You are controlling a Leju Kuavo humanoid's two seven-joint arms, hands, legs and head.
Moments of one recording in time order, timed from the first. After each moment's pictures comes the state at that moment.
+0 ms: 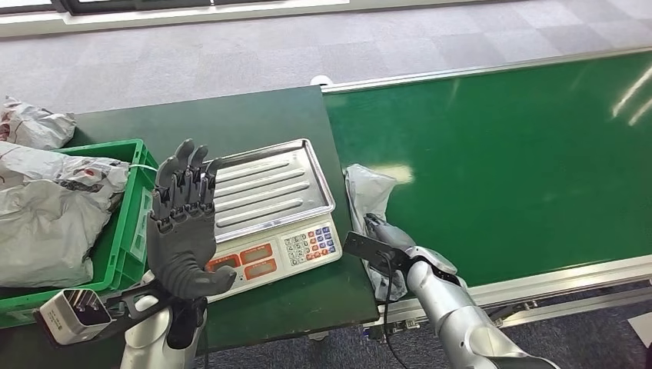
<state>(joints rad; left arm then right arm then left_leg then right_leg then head) -0.11 -0.29 -0.15 -1.66 0.01 -0.49 -0.70 -0.60 0.20 -0.15 -0.37 1.16 0.20 -0.44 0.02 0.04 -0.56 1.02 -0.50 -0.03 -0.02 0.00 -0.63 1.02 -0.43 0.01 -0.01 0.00</state>
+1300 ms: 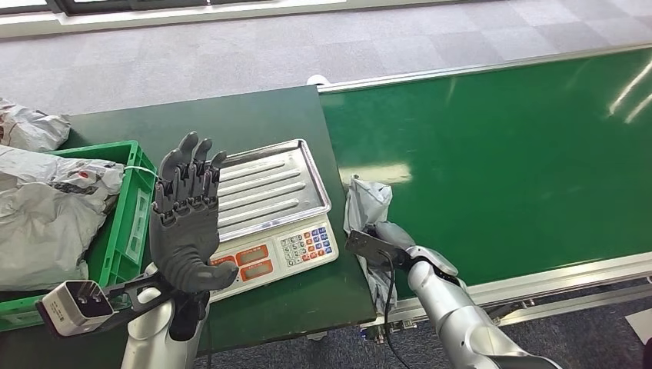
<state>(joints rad) -0.15 -0.29 -0.15 -1.64 0.02 -0.50 -0.70 -0.60 0.19 -0.16 -0.35 1.11 0.15 -0.53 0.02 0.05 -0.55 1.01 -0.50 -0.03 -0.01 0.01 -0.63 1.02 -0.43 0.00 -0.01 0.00</state>
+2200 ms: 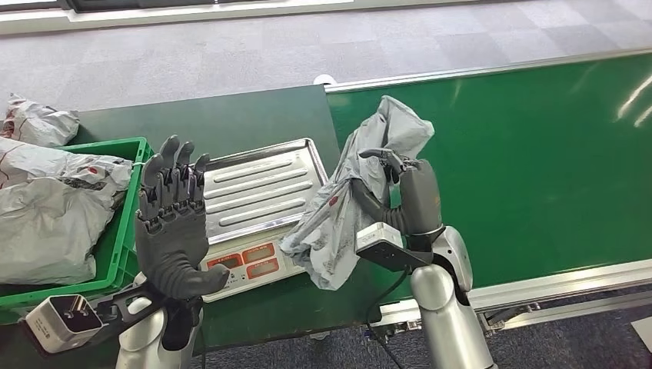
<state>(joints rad) -0.11 -0.28 -0.15 -1.69 0.01 -0.45 -0.70 -0.25 0.26 0.08 -1.49 0.76 -0.10 -0.62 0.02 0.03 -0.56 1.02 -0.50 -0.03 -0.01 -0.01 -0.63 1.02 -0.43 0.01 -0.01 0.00</state>
